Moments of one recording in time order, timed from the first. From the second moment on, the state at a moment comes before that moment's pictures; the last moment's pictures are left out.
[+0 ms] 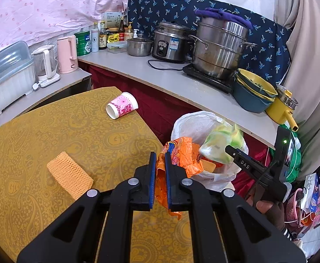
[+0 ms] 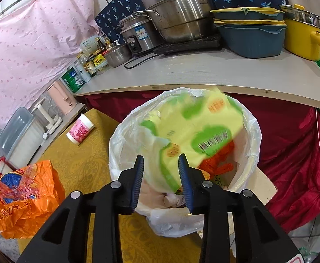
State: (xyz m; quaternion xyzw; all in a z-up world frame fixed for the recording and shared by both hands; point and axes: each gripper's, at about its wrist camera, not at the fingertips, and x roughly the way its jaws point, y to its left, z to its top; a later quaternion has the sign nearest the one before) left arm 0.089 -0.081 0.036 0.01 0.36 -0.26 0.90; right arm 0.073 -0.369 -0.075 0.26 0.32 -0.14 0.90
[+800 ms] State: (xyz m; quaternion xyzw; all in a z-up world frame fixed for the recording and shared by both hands) left arm 0.120 -0.196 0.031 0.03 0.36 -0.33 0.87; right arm 0.023 -0.400 -0.055 0.27 0.29 -0.17 0.90
